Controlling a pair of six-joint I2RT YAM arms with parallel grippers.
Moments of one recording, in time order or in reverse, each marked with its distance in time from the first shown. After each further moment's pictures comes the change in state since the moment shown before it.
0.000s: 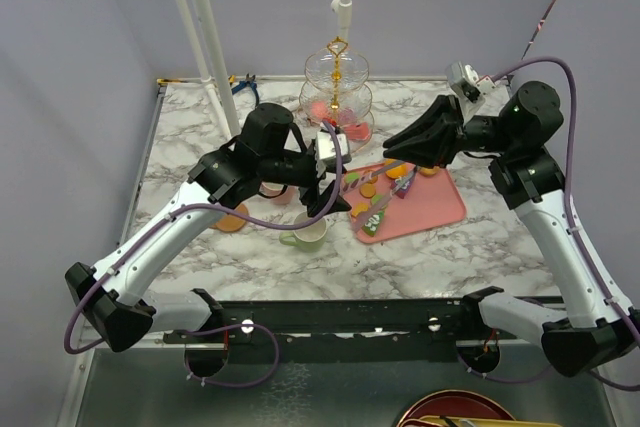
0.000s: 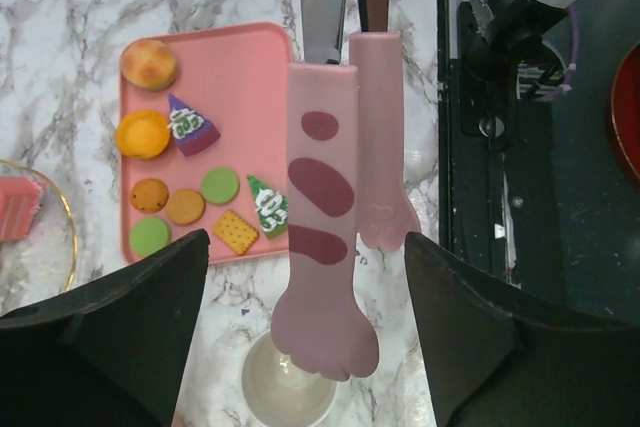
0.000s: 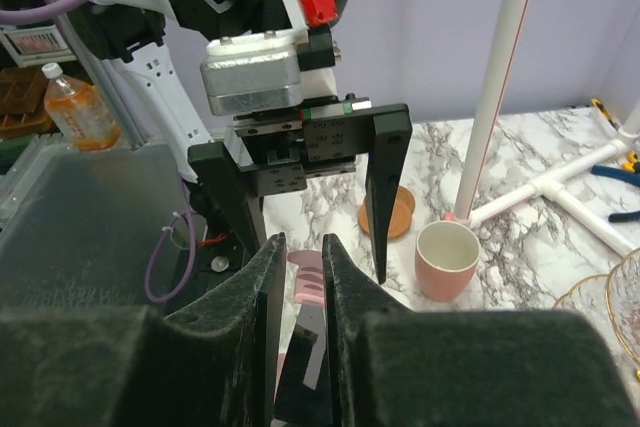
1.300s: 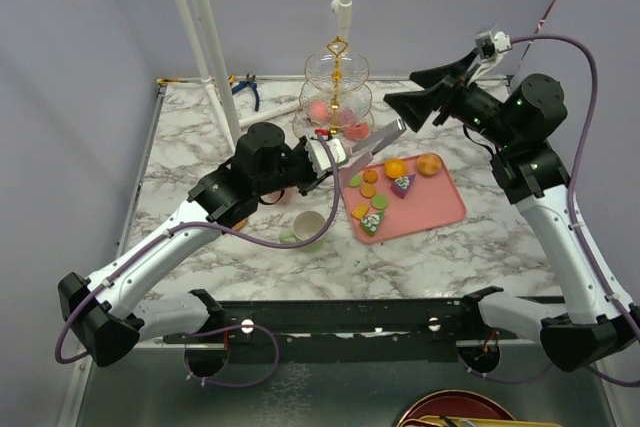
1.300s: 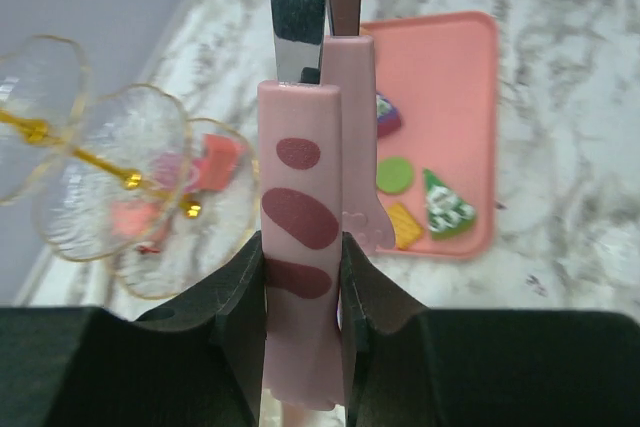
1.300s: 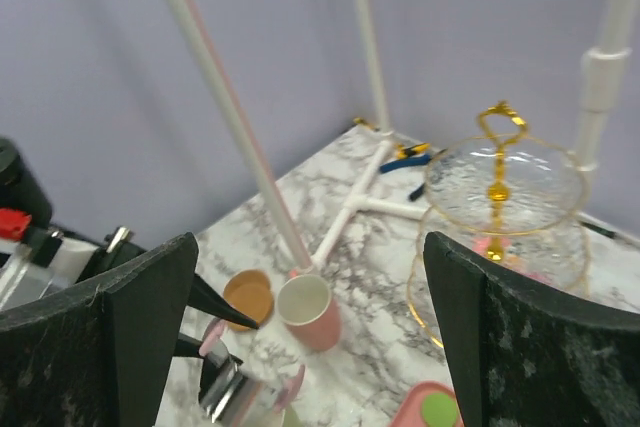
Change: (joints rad) left arm -0.032 -0.092 -0.206 0.256 -0.357 0.076; right arm 0.010 0.055 0.062 0.016 0.581 0.111
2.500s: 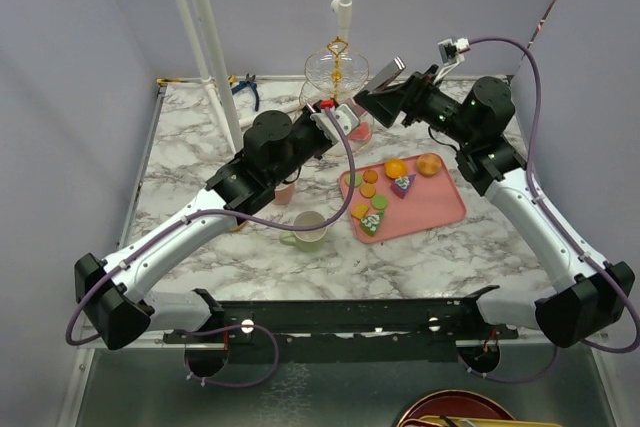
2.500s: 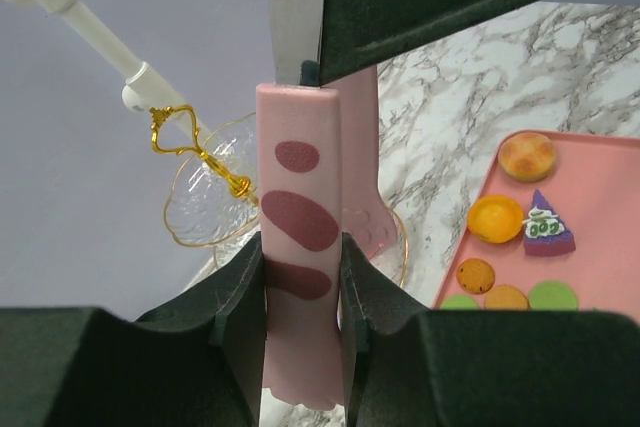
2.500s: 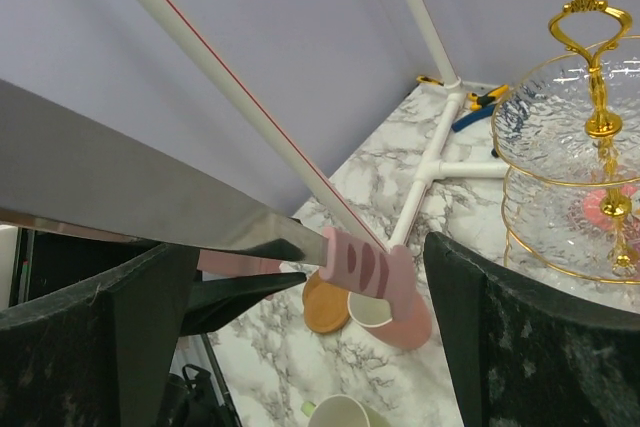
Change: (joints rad) left arm -0.045 0.098 0.070 0.349 -0.381 0.048; right arm 0.086 0.098 -0.126 0.182 0.115 0.273
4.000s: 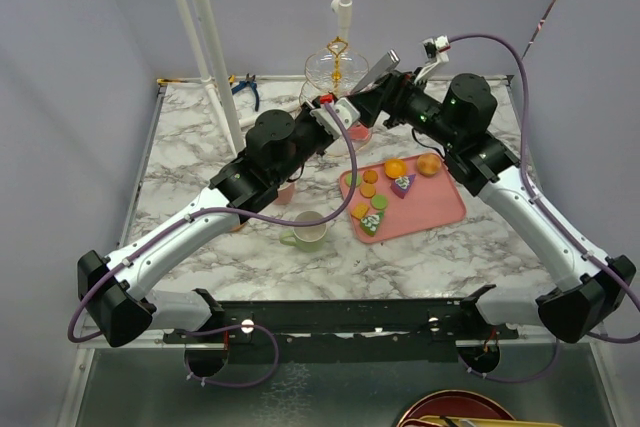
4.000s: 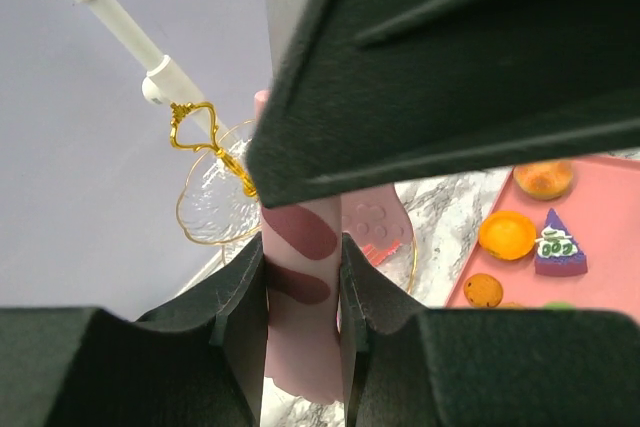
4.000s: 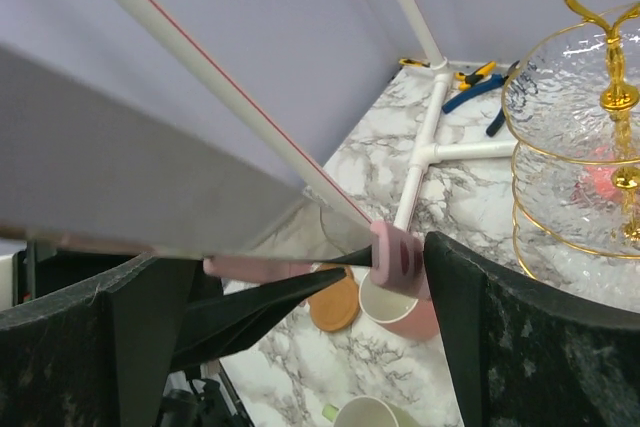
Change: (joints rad) left arm -0.007 0.019 0.009 0.034 -0.076 -0.032; right arm 0.146 0.022 0.098 -0.161 0.200 -0.030
